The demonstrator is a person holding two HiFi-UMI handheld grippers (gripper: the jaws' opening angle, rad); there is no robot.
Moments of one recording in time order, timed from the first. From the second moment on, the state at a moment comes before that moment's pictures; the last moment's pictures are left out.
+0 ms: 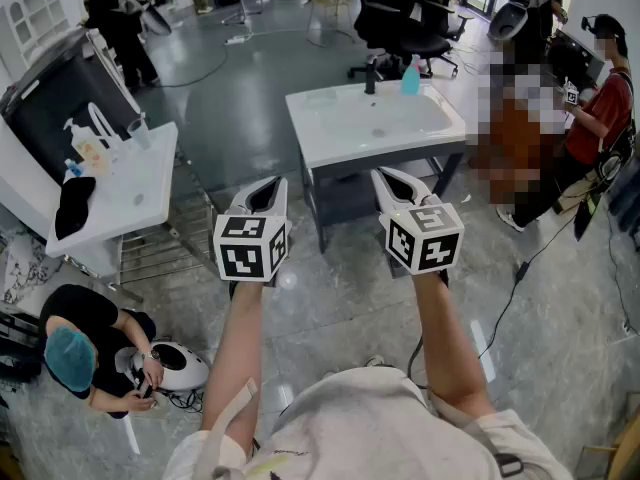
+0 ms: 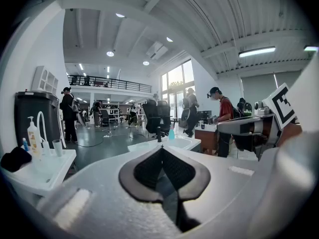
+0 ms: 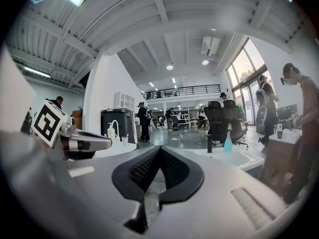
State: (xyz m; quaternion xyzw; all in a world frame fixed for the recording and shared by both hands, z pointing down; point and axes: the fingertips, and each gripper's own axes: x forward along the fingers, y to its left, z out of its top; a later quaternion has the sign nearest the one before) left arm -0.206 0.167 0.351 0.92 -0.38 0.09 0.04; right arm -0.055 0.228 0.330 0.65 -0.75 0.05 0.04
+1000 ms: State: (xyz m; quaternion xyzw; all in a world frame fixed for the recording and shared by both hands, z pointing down) left arm -0.183 0.076 0.375 0.90 -0.42 0.11 0.05; right arm -0.013 0.132 0.353 0.64 -0.77 0.06 0.04
